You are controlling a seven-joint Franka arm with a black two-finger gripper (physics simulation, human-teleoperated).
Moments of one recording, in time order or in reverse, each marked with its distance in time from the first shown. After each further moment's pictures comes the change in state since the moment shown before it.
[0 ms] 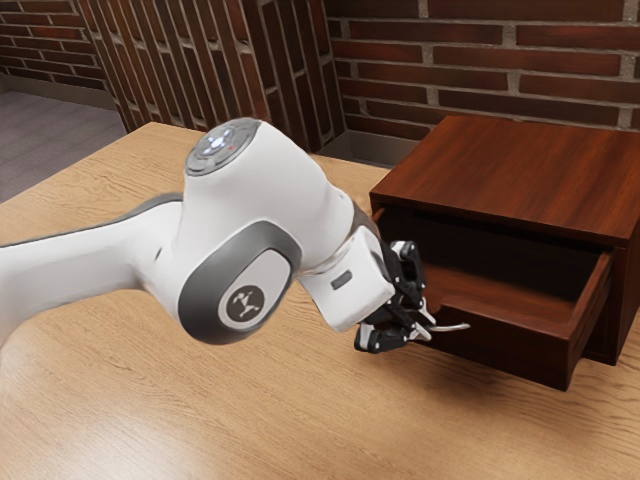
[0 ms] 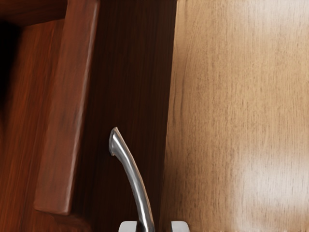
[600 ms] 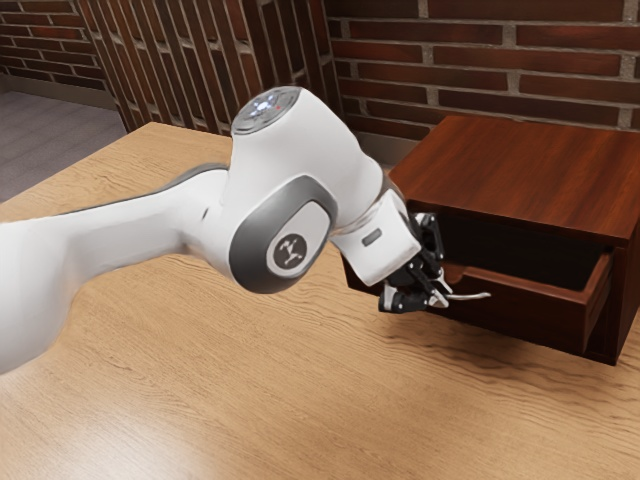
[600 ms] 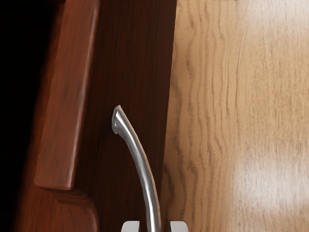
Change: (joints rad) arm -0.001 0.183 0.043 0.213 -0.001 -0.058 0.039
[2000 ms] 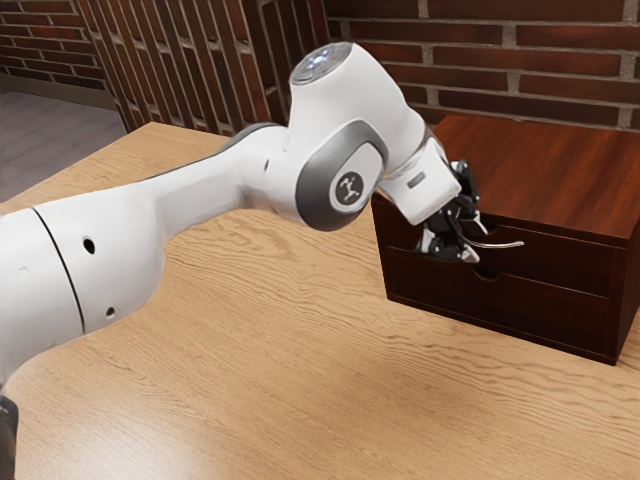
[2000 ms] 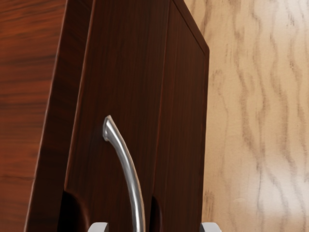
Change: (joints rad) arm 0.009 0.317 0.023 0.441 0.005 -0.109 0.040
